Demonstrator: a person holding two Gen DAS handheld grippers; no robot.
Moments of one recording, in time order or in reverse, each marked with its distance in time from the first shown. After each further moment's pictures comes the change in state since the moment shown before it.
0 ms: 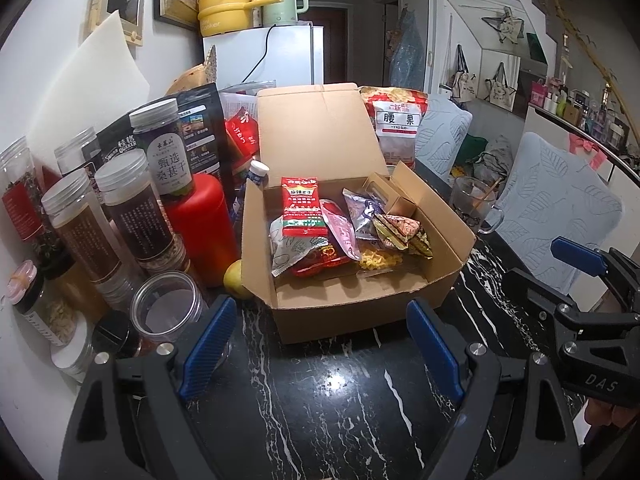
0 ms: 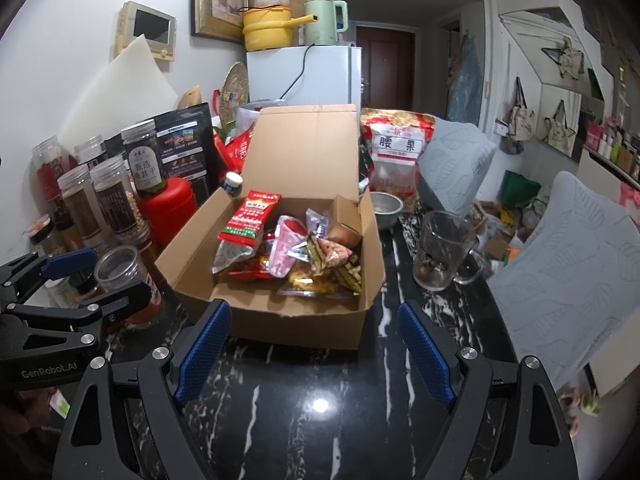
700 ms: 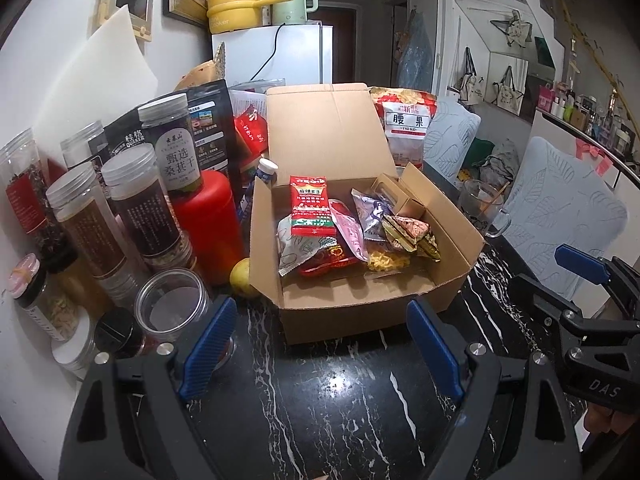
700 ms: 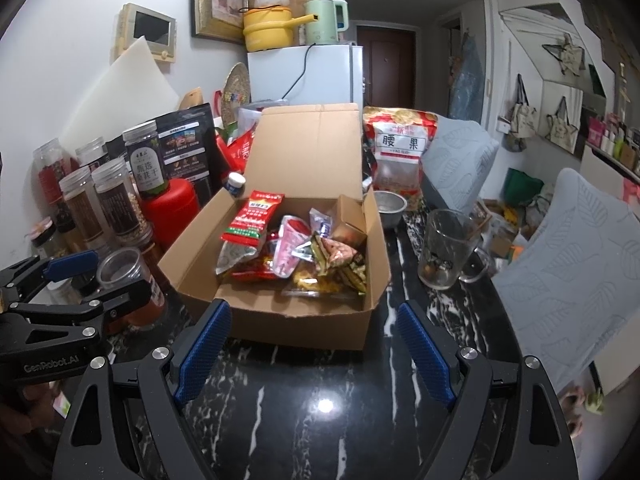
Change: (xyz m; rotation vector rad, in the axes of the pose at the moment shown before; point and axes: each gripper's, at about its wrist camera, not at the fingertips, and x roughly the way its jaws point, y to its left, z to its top) left arm 0.003 0.004 0.000 -0.022 -0.001 0.022; right arm 0.004 0.000 -0.001 0.010 0.001 0.016
